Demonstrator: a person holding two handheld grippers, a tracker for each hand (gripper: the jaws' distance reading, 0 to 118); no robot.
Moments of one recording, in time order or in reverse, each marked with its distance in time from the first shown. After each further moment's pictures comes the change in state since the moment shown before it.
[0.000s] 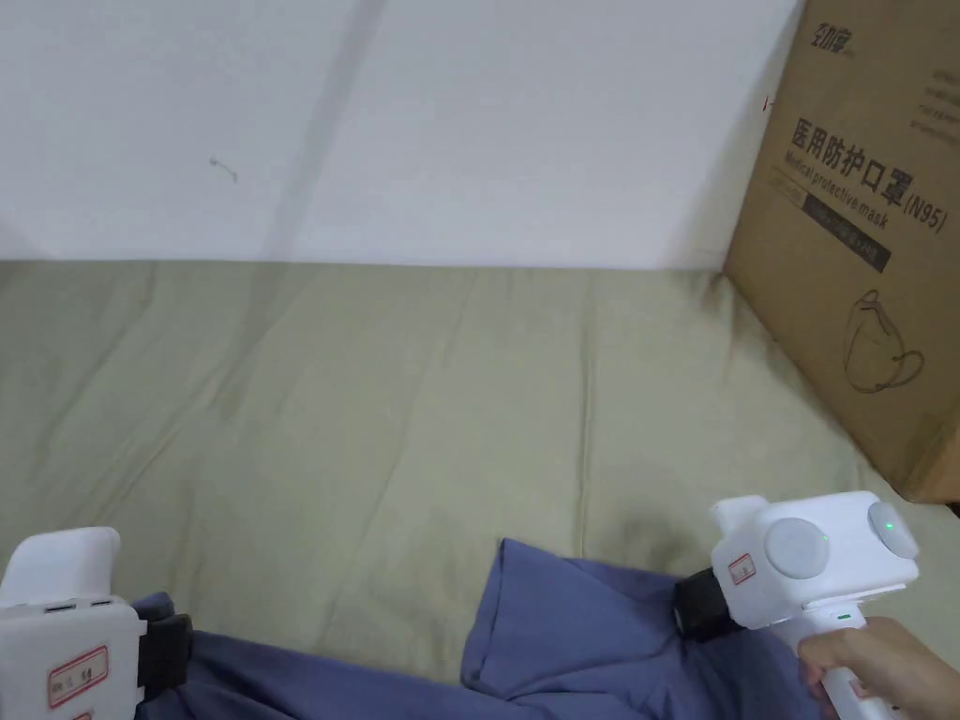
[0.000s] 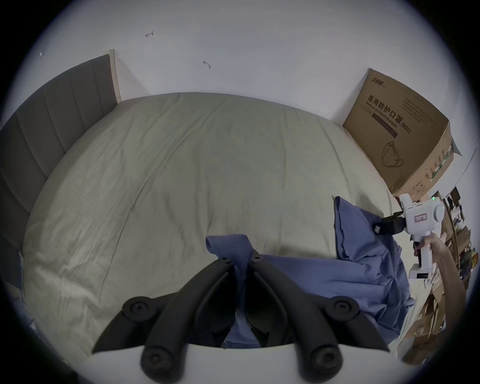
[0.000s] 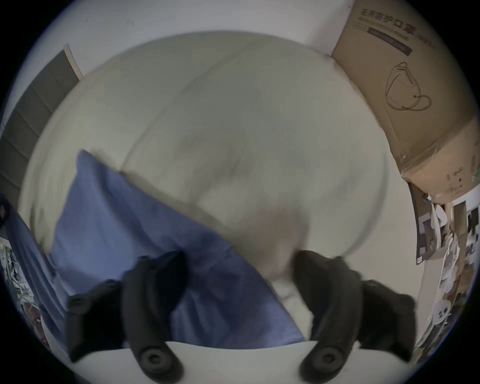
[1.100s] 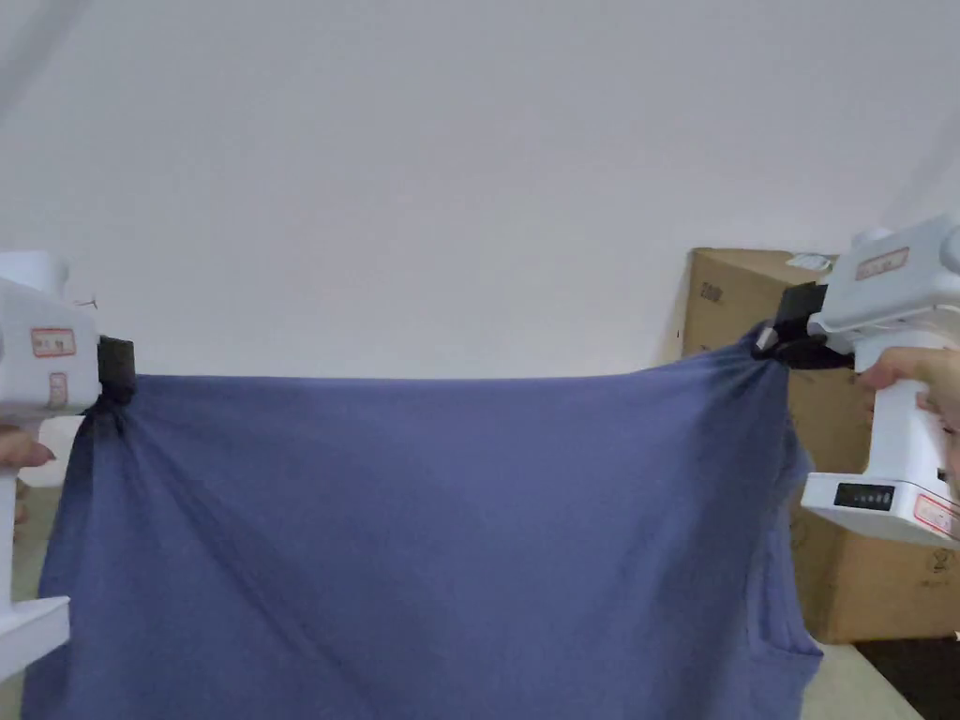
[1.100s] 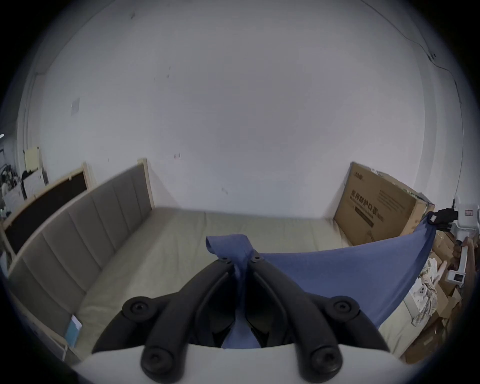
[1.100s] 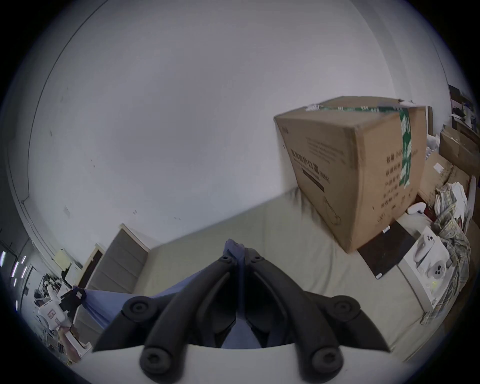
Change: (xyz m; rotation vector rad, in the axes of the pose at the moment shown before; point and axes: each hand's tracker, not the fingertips) left arm -0.004 0.205 0.279 0.515 0.086 -0.087; right arm 0.052 0.057 0.455 0.709 0.249 -0.486
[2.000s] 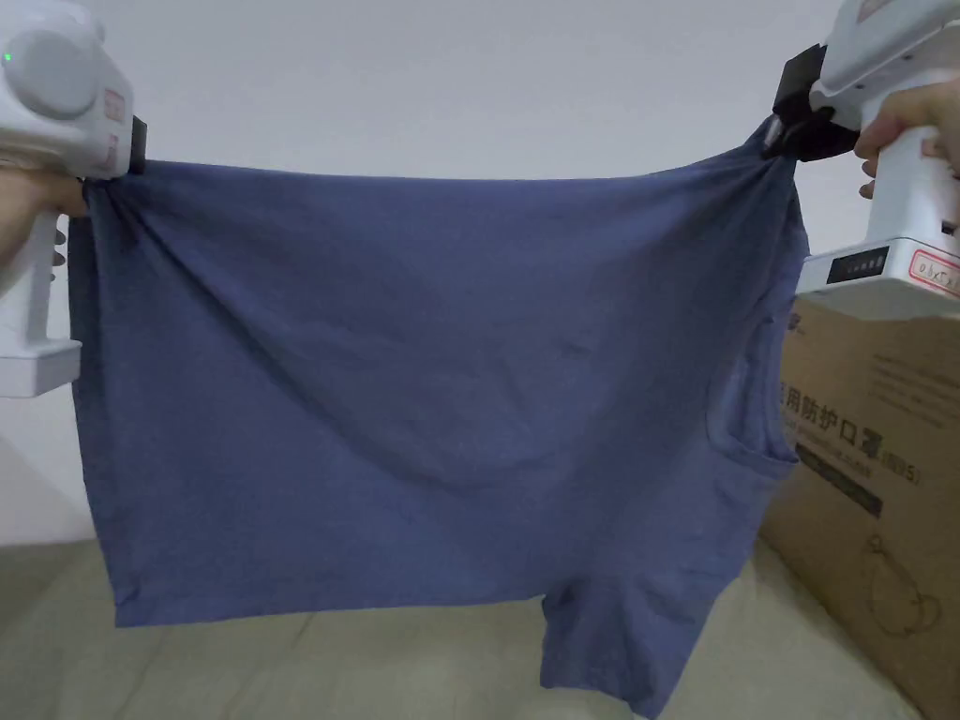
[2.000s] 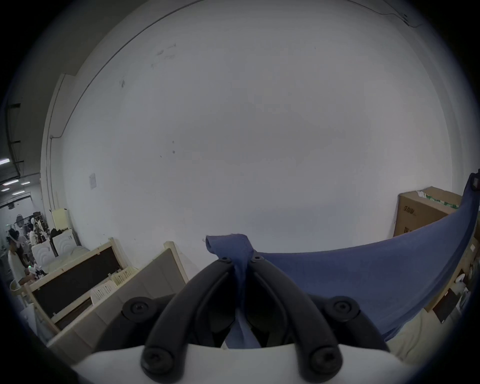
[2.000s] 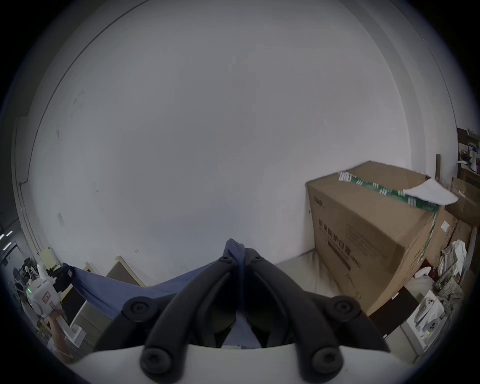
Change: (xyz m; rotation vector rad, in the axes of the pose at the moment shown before) left arm 0.010 0.152 -0.160 0.240 0.233 -0.189; right arm -0.132 0.099 -0.087 0.191 -0.012 0.118
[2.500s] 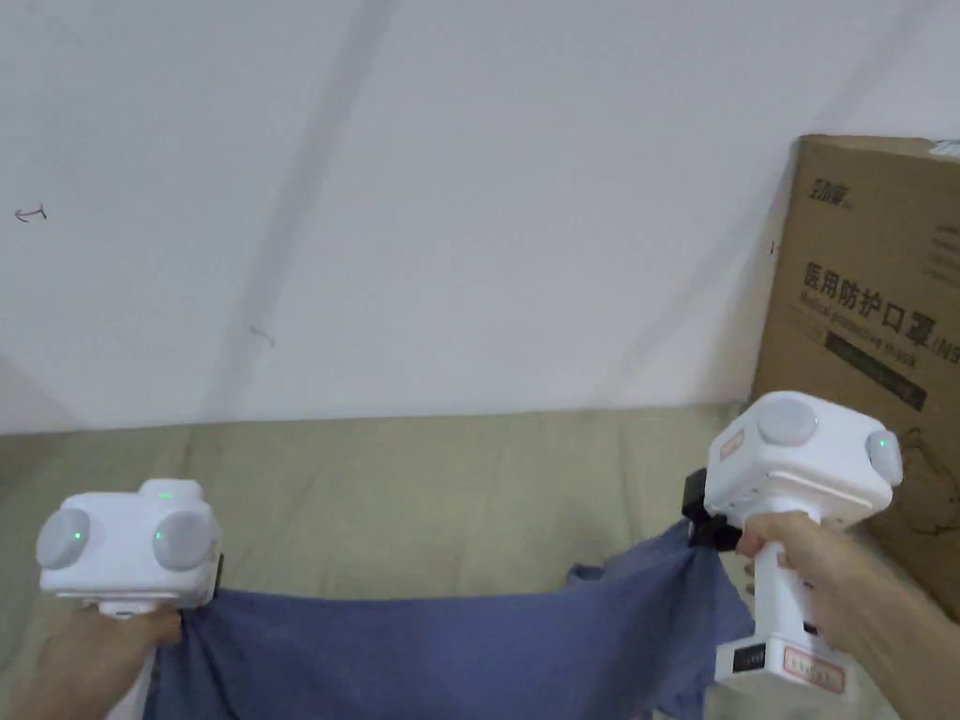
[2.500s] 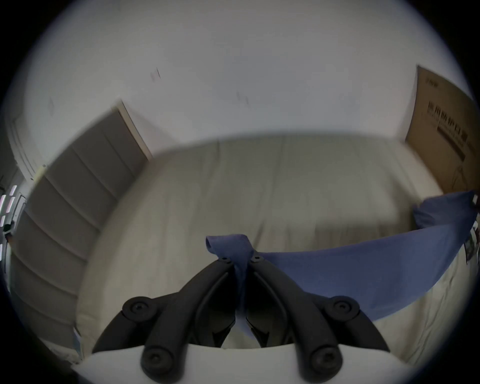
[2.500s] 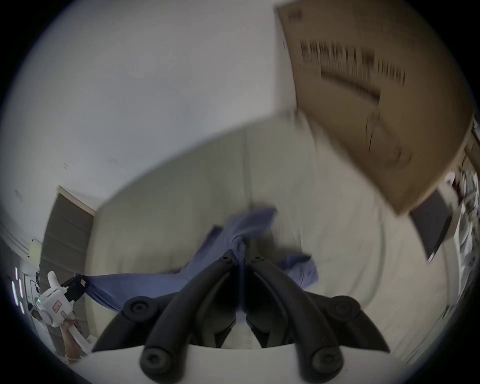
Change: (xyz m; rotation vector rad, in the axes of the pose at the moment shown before) left arm 0.094 -0.419 -0.108 -0.785 -0.086 -0.052; right arm 0.134 -0.361 -0.228 -0.722 -0.223 -0.108
